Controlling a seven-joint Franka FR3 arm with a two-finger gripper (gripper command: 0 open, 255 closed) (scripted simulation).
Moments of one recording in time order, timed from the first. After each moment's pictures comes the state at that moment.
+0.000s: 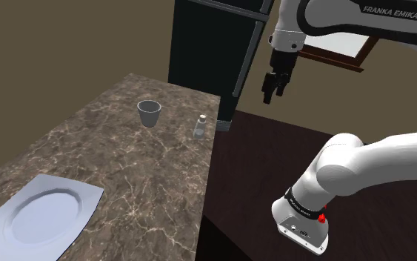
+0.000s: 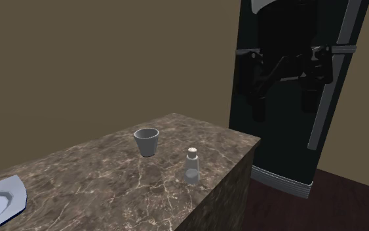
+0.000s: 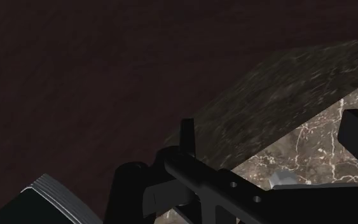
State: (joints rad) arm -0.01 -0.76 -0.02 -2.41 -0.09 1.48 0.05
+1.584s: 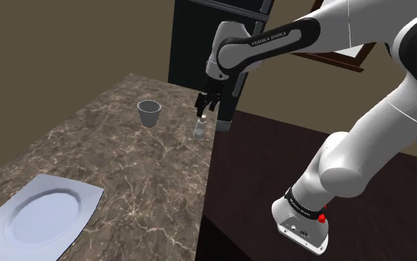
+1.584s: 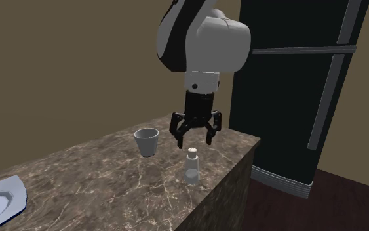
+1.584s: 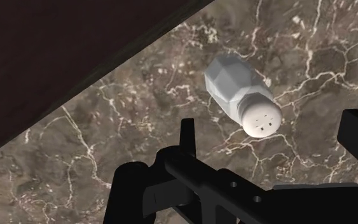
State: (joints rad) arm 0.10 -0.15 -0.04 -2.34 0.09 2.19 -0.06
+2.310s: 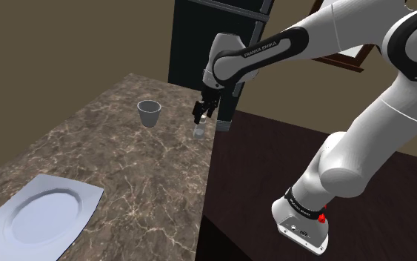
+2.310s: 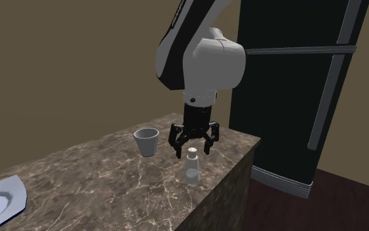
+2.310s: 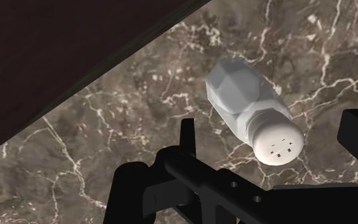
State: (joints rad) arm 0.10 -0.10 -0.04 -2.38 0.10 2.29 -0.07
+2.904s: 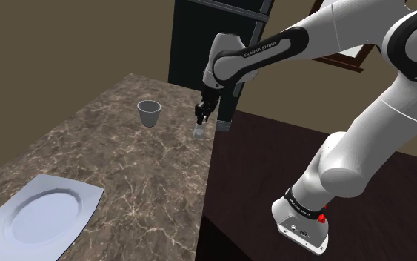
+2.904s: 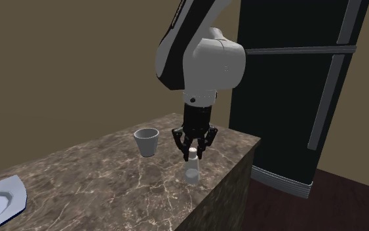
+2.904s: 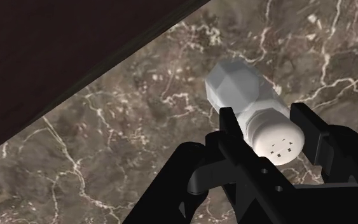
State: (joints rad) arm 0.10 -0.10 -0.04 -2.38 0.10 2.29 -0.07
